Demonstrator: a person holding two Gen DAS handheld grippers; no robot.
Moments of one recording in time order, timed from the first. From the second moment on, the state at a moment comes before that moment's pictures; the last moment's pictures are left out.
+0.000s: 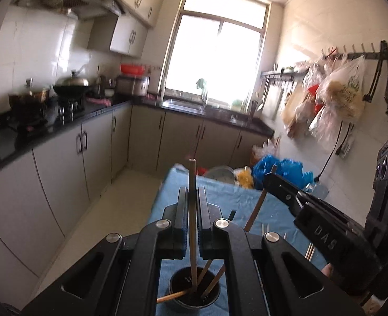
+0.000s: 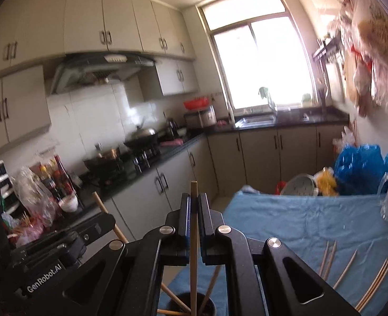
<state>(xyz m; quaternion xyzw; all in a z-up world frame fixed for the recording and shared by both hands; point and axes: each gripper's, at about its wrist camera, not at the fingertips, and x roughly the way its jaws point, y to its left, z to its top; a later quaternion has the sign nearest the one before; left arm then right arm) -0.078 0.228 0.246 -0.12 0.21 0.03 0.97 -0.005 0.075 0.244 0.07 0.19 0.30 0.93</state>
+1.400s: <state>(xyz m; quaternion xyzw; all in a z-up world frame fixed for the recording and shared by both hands) -0.121 0.113 0.218 -0.14 0.27 -0.07 0.95 -0.024 -0.113 0.162 0.12 0.28 0.15 0.94</state>
